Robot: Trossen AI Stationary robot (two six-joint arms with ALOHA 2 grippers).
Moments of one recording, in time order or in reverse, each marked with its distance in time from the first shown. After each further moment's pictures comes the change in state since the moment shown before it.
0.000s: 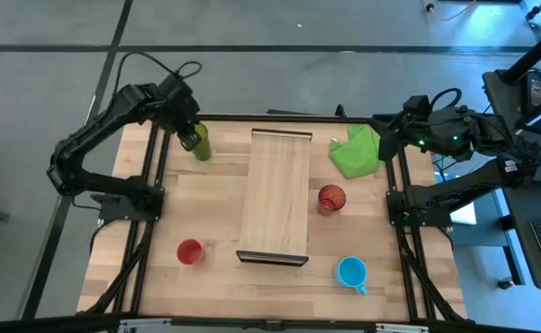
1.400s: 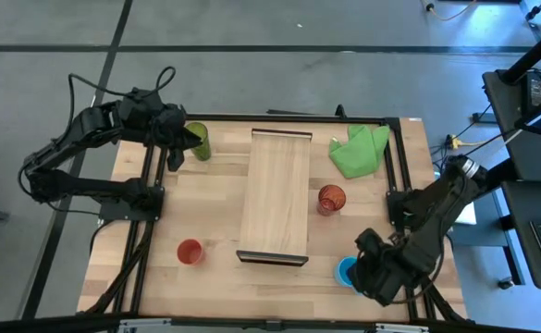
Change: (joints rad) left arm -0.337 -0.265 0.000 0.225 0.057 -0.063; right arm 0.842 0.611 -0.180 -0.250 -0.452 1.283
